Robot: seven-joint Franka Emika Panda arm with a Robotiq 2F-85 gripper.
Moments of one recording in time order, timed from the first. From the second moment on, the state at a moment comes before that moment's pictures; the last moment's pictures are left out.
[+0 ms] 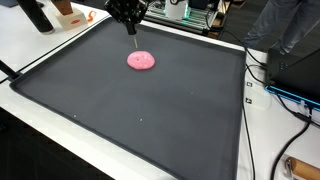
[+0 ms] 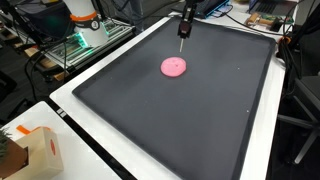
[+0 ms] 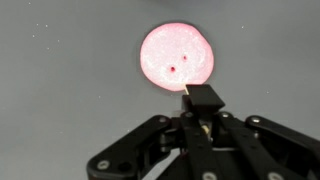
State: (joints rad) arm 0.02 0.21 0.05 -1.96 -0.02 2.05 -0.25
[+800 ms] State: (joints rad) arm 0.05 0.08 0.07 -1.94 -0.02 1.89 -0.21
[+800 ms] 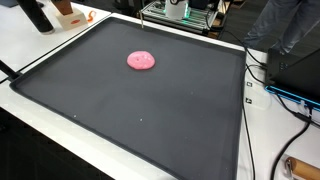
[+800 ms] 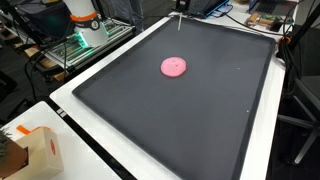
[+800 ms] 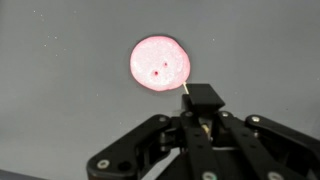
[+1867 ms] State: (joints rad) arm 0.08 0.03 0.09 -1.94 -0.02 1.82 -0.18
